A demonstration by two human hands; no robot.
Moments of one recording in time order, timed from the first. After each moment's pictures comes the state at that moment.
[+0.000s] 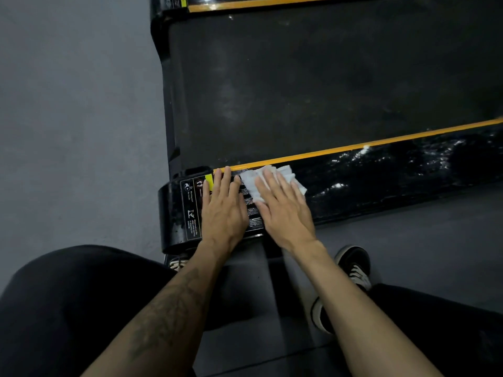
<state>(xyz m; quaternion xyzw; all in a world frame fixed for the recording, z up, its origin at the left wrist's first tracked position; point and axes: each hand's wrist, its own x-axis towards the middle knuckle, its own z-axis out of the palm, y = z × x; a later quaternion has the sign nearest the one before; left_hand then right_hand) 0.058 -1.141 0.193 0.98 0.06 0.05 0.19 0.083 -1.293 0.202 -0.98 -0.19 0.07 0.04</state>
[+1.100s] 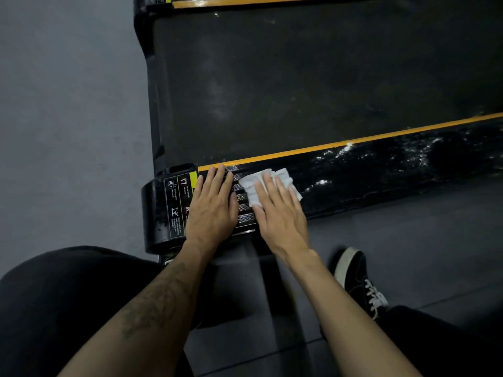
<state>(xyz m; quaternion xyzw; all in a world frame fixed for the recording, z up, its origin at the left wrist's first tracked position) 0.057 -1.144 0.189 0.98 0.00 0.09 0.17 0.067 -1.318 0.195 -0.98 -0.17 0.05 0.06</state>
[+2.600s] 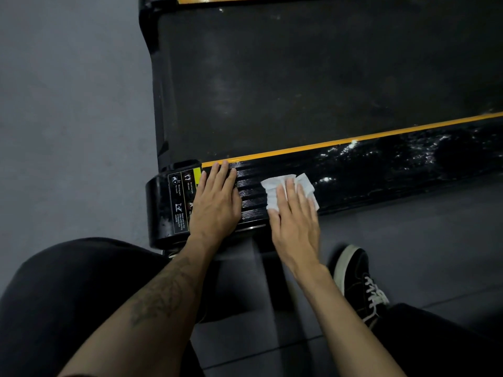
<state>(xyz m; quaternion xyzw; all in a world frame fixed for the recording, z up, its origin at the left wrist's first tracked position) 0.058 -1.145 0.191 0.98 0.01 0.10 0.18 0.041 -1.330 0.196 -0.99 -0.08 0.02 0.10</state>
